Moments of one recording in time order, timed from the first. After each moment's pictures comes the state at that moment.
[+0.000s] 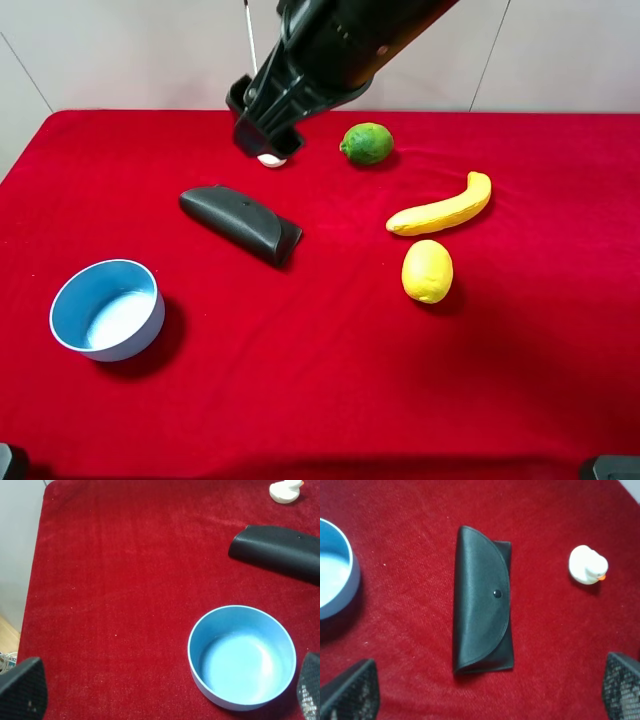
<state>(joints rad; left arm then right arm) -0.05 0.00 -0.50 0.01 1.06 0.05 0.91 1.61 -1.27 0.00 0.66 -0.12</state>
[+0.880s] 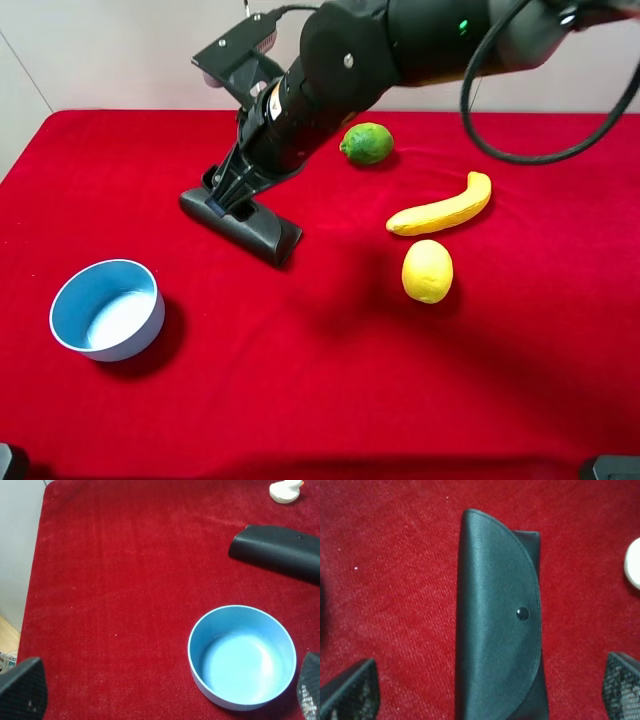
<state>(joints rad) -0.05 0.00 -0.50 0.01 1.06 0.05 0.91 1.91 -1.27 0.03 0.39 -0.12</state>
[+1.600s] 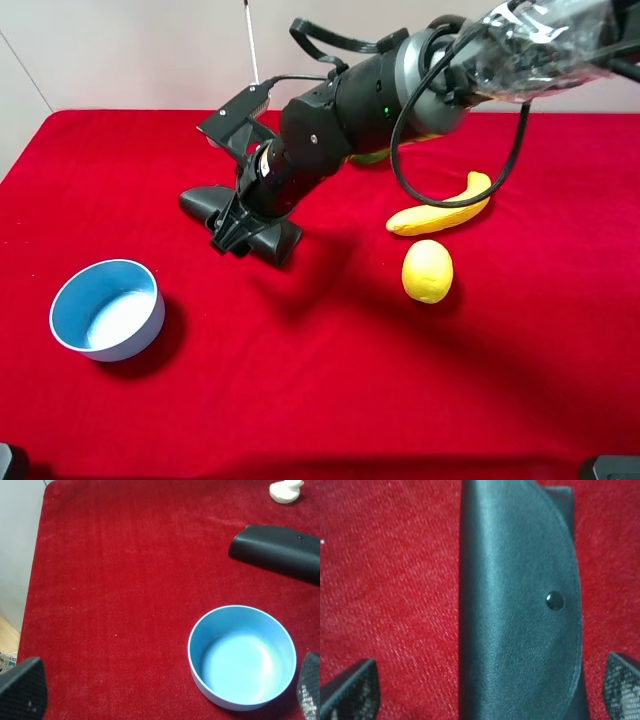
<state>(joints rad) -0.05 0.00 -0.50 0.01 1.06 0.05 0.91 2.08 -1.27 0.05 0.28 -0.12</state>
